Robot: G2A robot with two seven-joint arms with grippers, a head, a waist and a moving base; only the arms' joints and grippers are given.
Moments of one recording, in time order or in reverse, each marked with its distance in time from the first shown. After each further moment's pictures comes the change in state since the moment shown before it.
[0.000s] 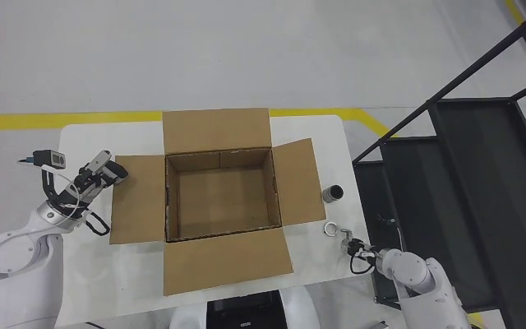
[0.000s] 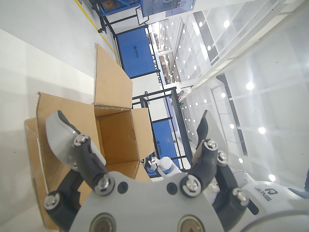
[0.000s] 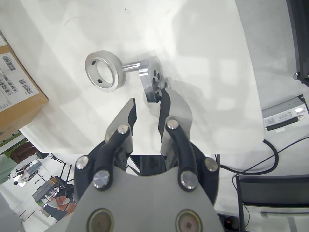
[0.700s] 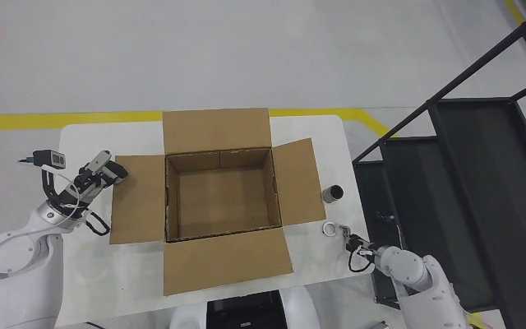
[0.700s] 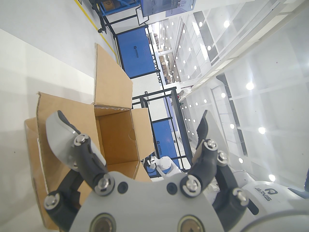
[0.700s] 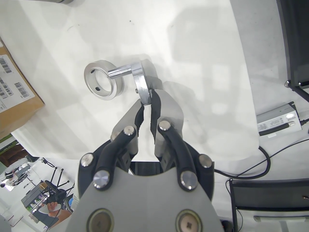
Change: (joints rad) left arm 0.000 0.000 0.000 0.000 0.000 0.000 0.000; right arm 0.001 0.017 -0.014 -0.023 -0.003 0.007 -0.036
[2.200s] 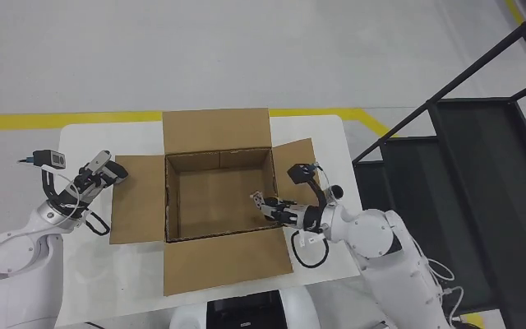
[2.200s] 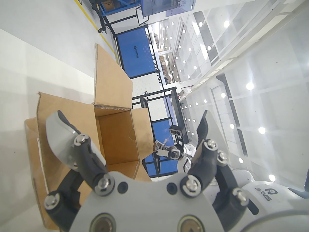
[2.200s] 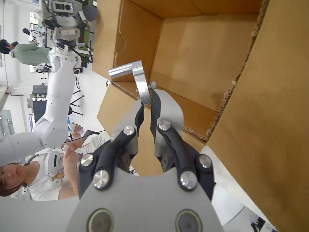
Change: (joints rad) left arm 0.000 0.000 0.000 0.000 0.000 0.000 0.000; right arm 0.293 0.023 -0.446 -0.457 0.136 0.062 0.204
